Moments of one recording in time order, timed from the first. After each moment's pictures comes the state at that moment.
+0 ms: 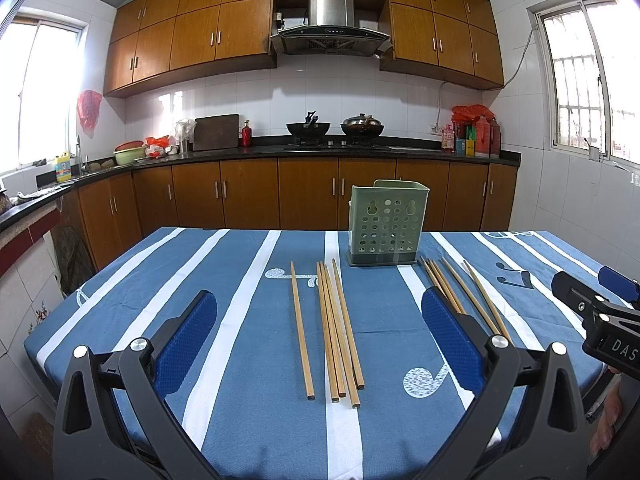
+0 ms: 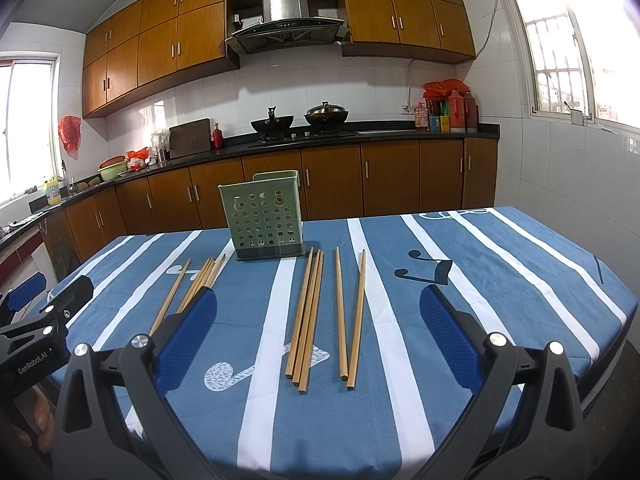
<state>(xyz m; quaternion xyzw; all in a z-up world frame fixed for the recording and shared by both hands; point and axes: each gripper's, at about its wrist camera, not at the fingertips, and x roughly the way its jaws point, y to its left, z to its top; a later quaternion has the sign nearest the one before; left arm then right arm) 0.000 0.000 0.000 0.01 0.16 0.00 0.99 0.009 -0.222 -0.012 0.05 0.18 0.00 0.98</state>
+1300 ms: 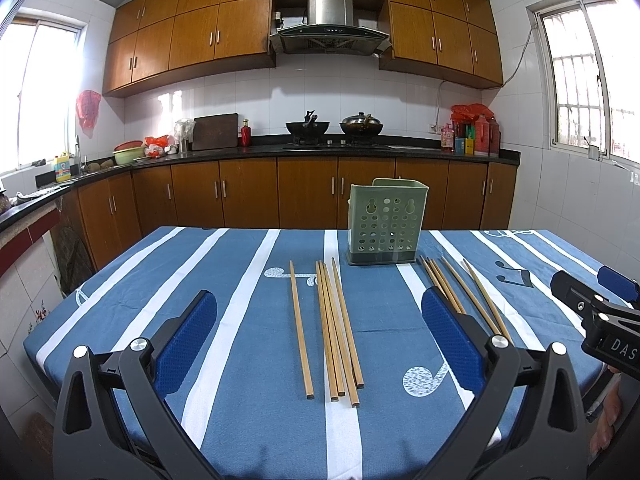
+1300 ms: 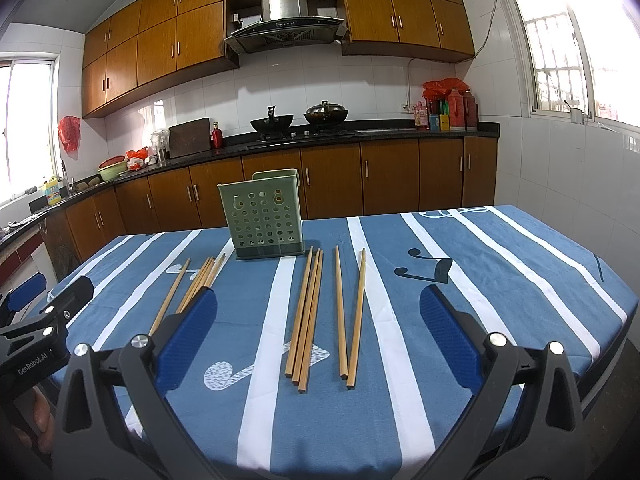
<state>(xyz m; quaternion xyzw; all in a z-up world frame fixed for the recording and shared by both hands) 0.000 0.000 -0.001 0.01 0.16 0.00 0.99 0.011 -0.224 -0.014 0.05 0.18 0.00 0.98</state>
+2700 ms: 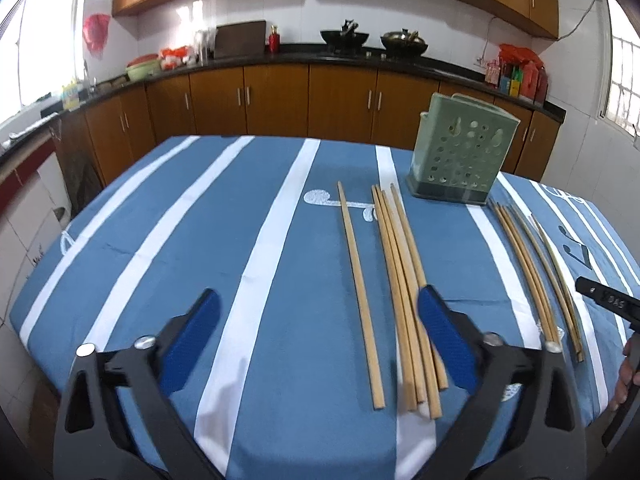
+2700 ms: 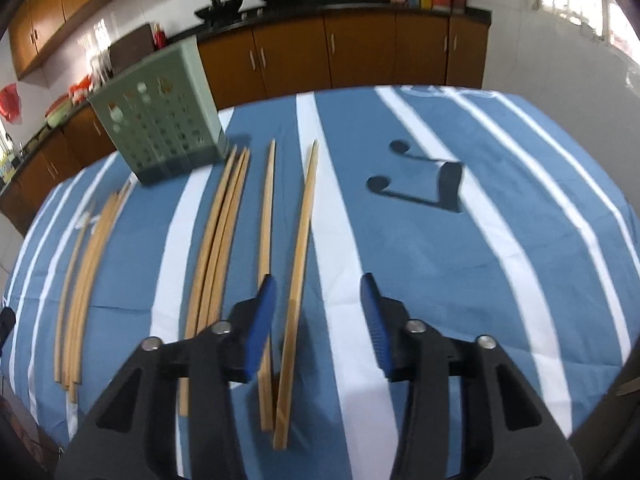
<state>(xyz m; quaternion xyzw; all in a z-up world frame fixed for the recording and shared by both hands) 0.089 0.056 -0.044 -0.03 0.34 0.04 0.94 0.166 -0.267 -0.087 0.08 0.42 -0.04 0.90</state>
